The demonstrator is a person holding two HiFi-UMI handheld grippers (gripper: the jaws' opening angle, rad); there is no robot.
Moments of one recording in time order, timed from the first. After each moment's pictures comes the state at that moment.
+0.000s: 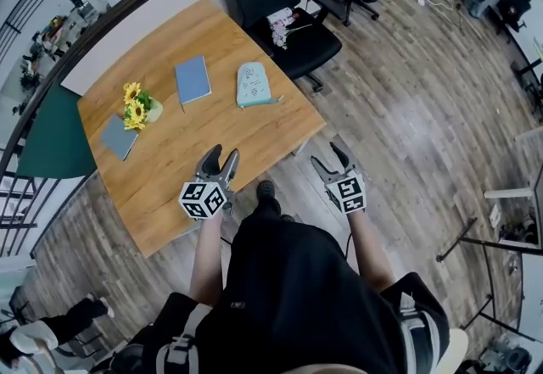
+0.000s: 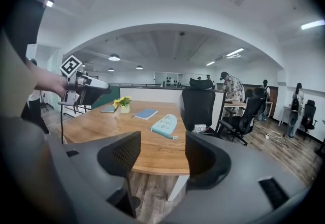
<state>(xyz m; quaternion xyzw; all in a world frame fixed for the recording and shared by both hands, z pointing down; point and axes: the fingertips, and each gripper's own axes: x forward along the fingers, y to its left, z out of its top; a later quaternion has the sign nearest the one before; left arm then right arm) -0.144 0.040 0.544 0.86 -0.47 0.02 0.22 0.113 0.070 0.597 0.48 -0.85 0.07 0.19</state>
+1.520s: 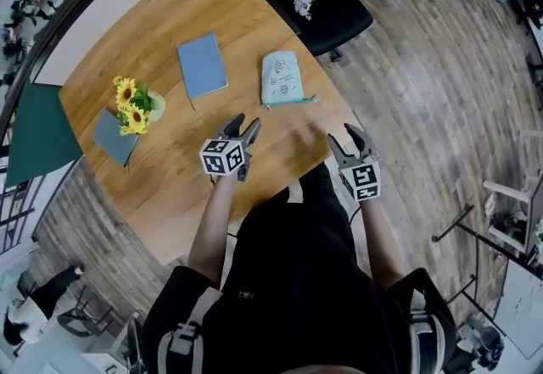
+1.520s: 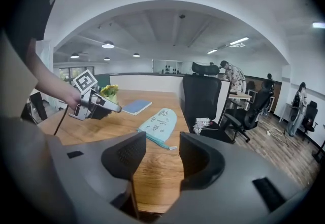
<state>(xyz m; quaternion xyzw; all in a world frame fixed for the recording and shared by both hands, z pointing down) -0.173 -0.145 0.703 0.84 -0.41 0.11 0.35 0.055 -0.083 0.646 0.48 -0.84 0.10 0.24</state>
